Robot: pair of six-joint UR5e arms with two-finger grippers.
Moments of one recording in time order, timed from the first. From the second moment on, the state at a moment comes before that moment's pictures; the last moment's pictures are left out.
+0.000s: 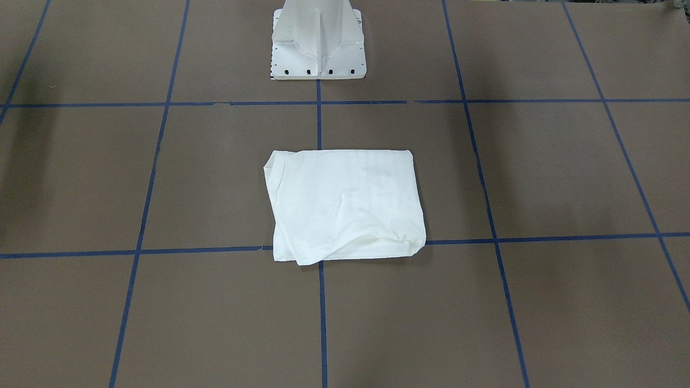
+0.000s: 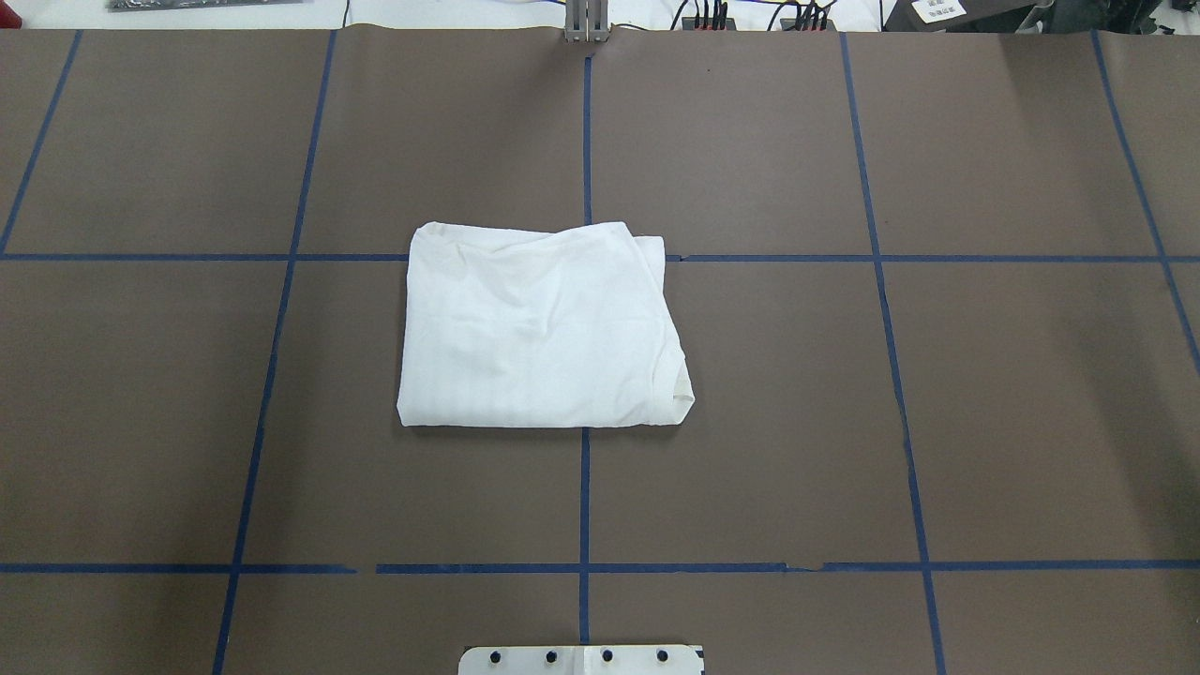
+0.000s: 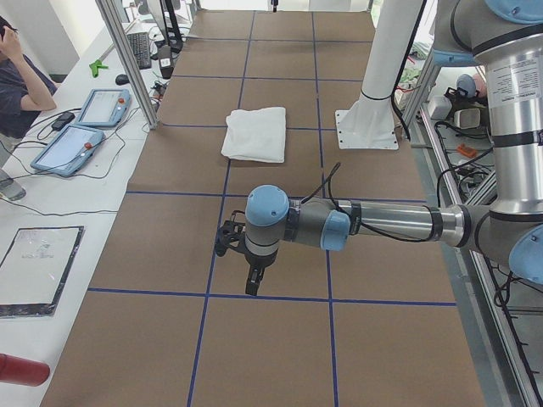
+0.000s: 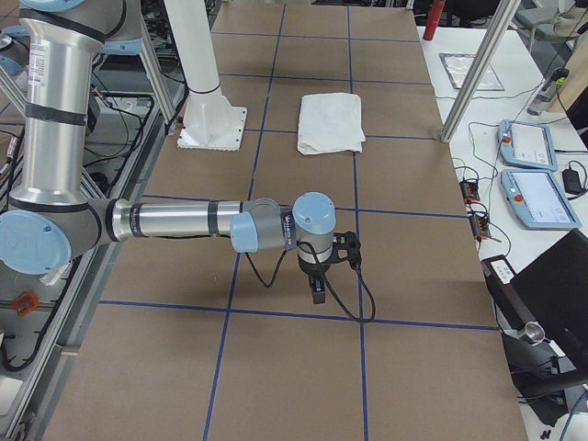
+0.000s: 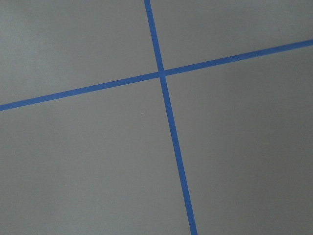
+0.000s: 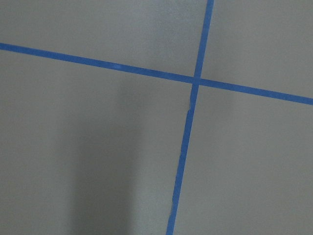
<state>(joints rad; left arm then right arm) -1.55 -1.35 -1.83 -1.70 -2.31 0.06 1.49 -1.73 1.79 -1.46 2.32 0.00</state>
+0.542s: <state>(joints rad) -1.55 -1.35 -1.84 -1.70 -2.31 0.06 1.49 -1.73 1.79 -1.46 2.32 0.00</state>
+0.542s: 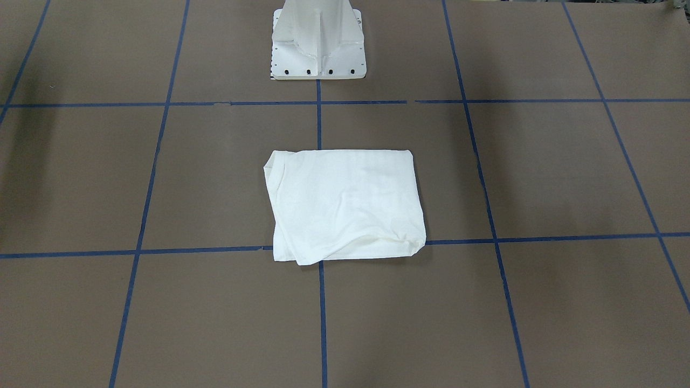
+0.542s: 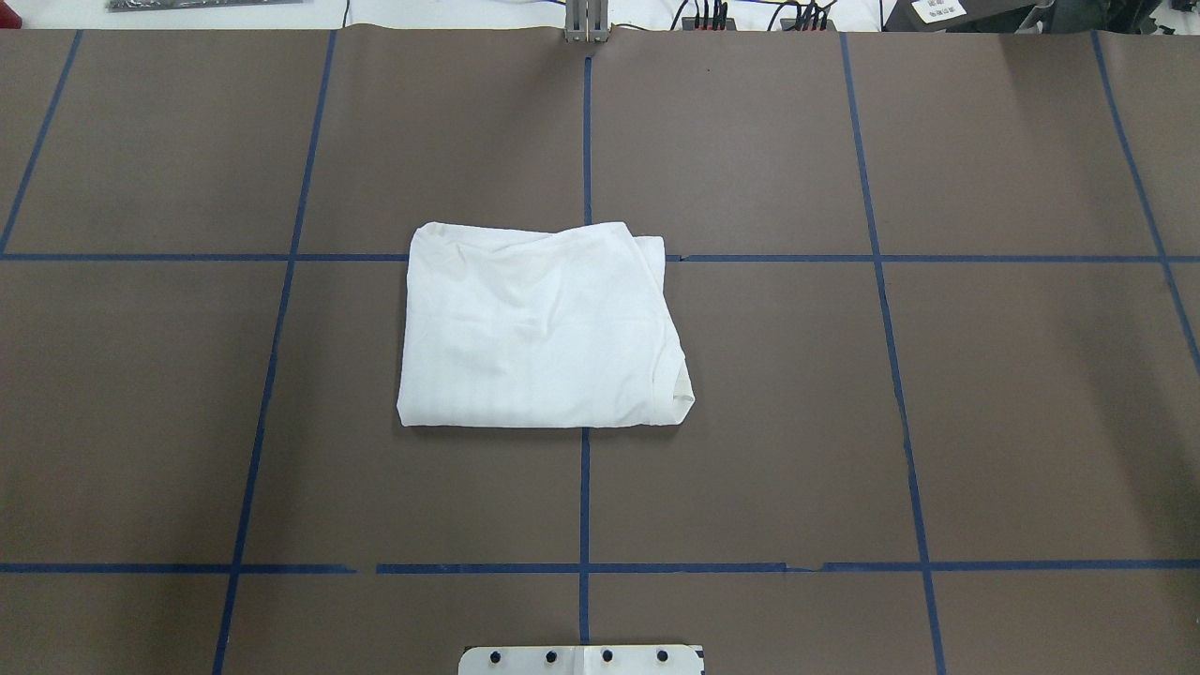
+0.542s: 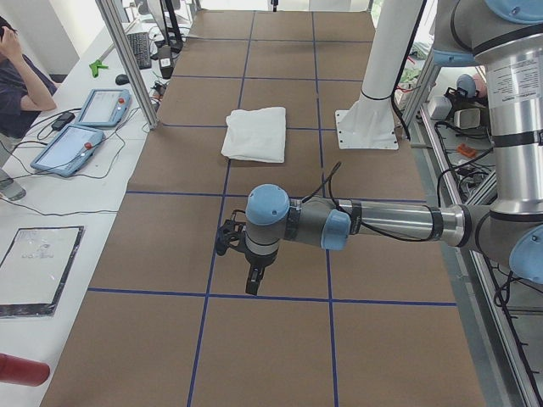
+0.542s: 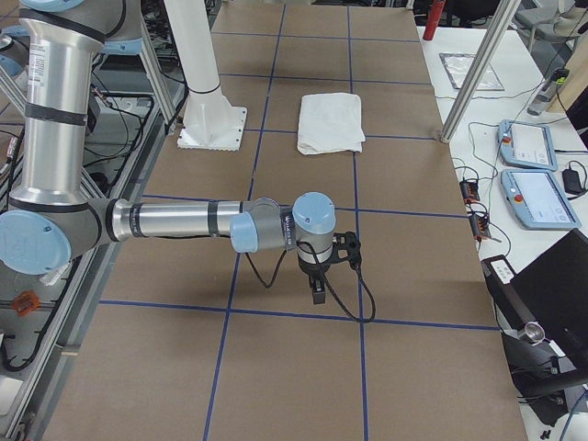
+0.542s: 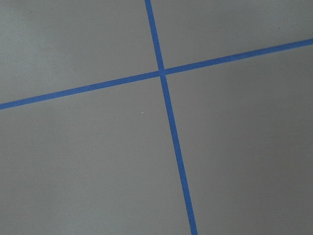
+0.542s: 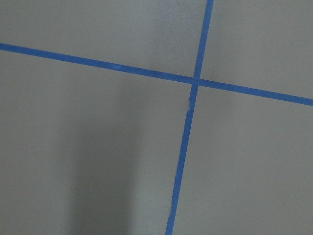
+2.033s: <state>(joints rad) -1.55 -1.35 -1.83 -1.71 -2.31 0.06 1.50 -1.79 1.78 -1.41 2.32 -0.01</state>
